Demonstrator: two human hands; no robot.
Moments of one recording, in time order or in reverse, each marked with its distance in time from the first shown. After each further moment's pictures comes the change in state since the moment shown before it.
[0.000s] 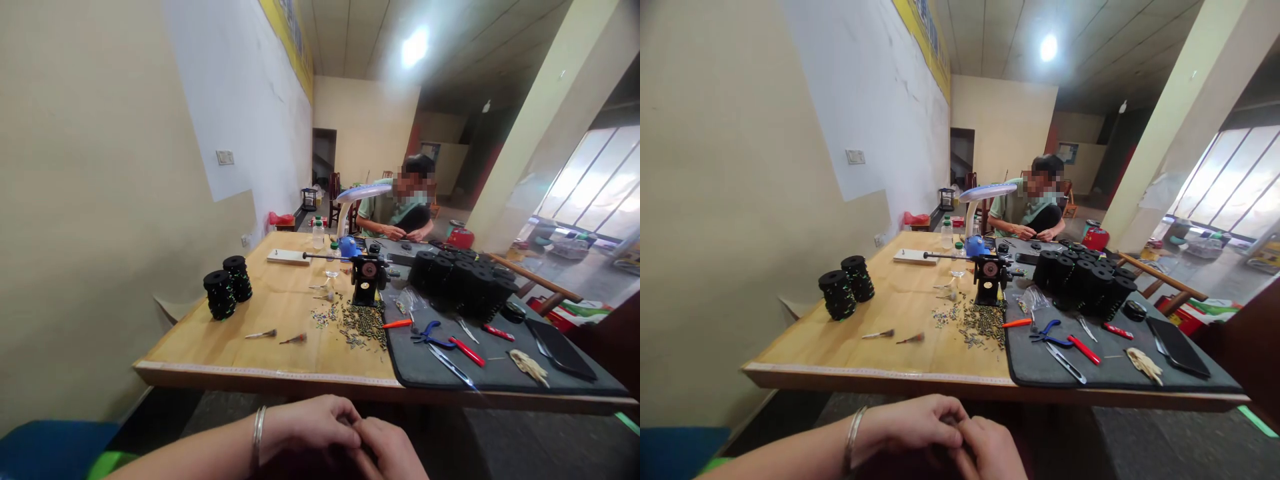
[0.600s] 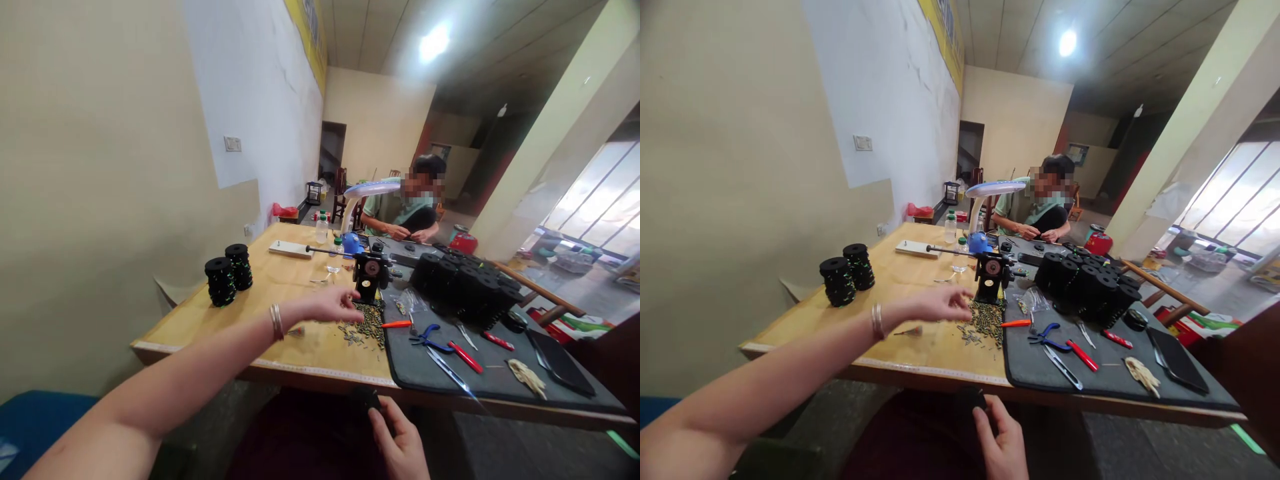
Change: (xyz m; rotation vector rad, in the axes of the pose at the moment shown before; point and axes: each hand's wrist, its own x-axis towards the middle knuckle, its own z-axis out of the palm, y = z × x) left_hand -0.003 0.132 -0.079 0.334 0.428 0.420; right_hand -0.005 0.023 0.004 0.522 0.481 0.239
